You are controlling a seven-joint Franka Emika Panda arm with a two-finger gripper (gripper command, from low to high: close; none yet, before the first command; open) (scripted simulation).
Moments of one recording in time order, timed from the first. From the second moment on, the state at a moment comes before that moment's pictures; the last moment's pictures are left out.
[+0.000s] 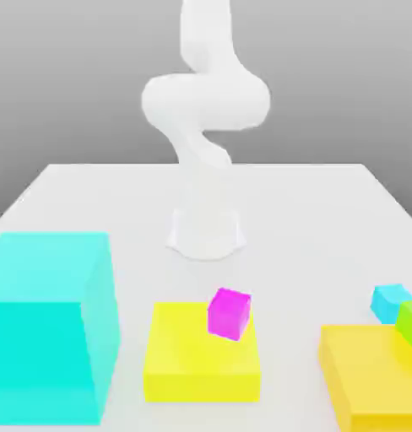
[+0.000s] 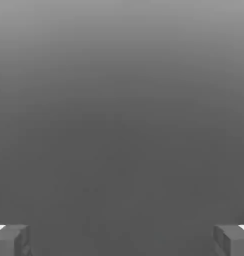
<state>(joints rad) 0.02 -0.71 0.05 -2.33 0.03 2.35 0.85</state>
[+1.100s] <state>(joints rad) 0.56 0.36 0.29 -2.59 -0.45 2.92 1.90</state>
